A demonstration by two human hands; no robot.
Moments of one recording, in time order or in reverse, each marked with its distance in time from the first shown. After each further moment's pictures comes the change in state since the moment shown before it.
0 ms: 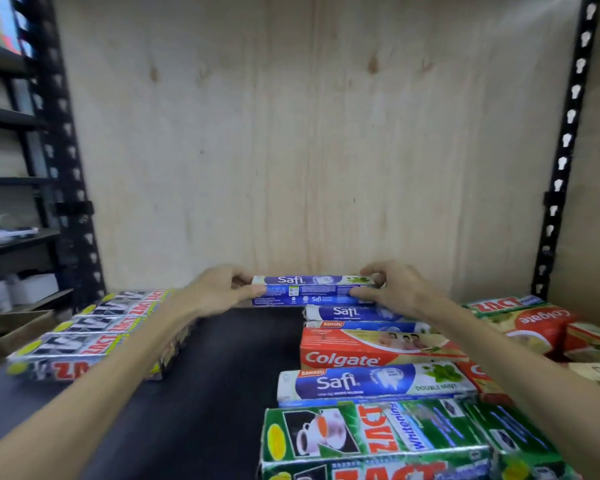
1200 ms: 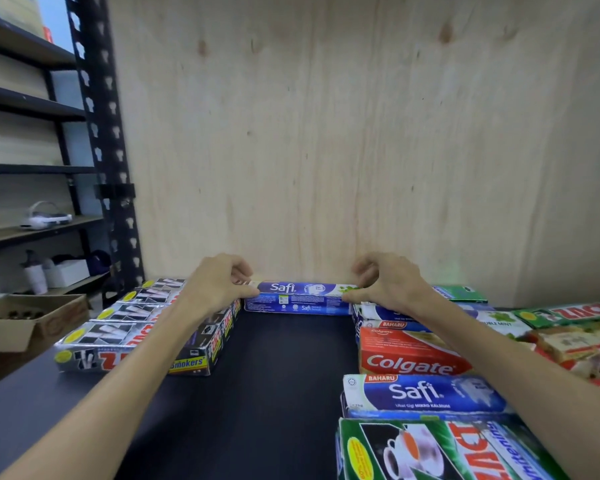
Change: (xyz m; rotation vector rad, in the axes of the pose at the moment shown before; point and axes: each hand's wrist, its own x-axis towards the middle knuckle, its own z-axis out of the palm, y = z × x) left_hand 0.004 -0.079 -0.024 0.103 0.263 -0.063; right_hand 0.038 -0.056 0.069 -0.033 0.038 -0.056
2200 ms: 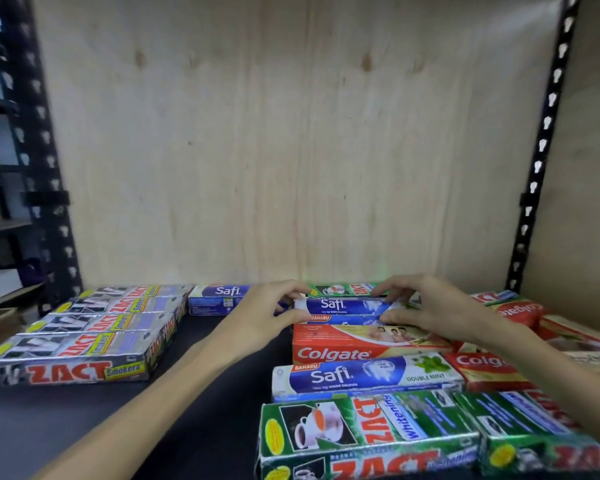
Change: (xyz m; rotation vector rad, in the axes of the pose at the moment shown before) left_hand -0.058 0.124 0.071 -0.294 -0.235 0.411; right_hand -0.084 0.104 -0.103 -0.084 -0.117 -0.184
